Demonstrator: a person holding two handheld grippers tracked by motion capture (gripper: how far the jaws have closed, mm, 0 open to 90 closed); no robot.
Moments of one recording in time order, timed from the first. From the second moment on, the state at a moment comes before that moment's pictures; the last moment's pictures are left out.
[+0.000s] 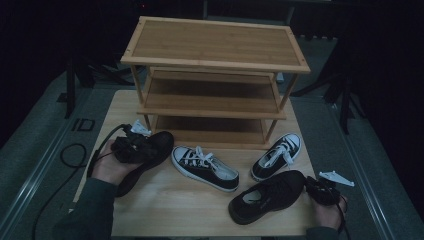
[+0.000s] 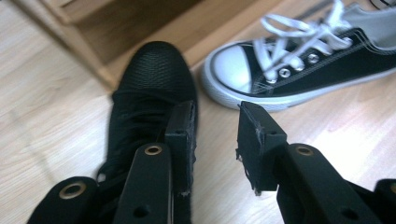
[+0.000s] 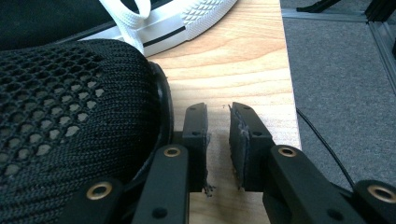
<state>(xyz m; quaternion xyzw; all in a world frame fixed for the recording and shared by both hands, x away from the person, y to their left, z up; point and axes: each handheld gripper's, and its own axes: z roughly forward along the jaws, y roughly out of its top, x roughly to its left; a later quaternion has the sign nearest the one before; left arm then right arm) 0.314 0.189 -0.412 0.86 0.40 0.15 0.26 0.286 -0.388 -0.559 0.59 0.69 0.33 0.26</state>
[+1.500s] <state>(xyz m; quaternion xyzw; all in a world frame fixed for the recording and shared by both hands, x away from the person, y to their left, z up) 0.332 0.118 -0.510 0.91 0.36 0.06 0.18 0.286 -0.388 -0.559 0.59 0.69 0.34 0.25</state>
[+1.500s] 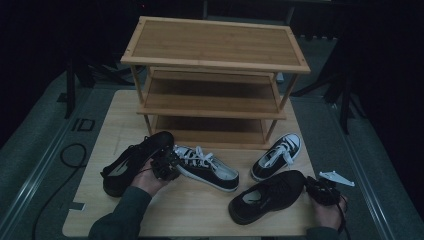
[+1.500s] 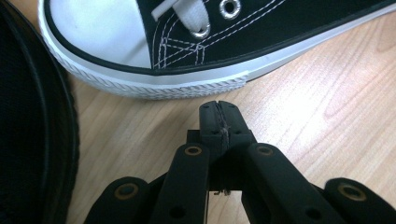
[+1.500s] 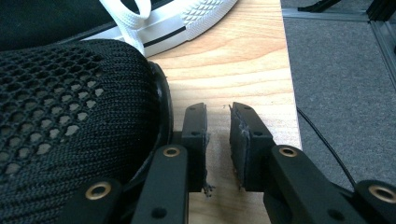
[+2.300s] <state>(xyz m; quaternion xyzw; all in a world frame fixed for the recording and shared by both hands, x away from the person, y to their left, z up) 0.351 0.107 -0.526 0.91 0.37 0.06 0.18 0.286 -0.388 -0.559 0.59 0.69 0.34 0.25</state>
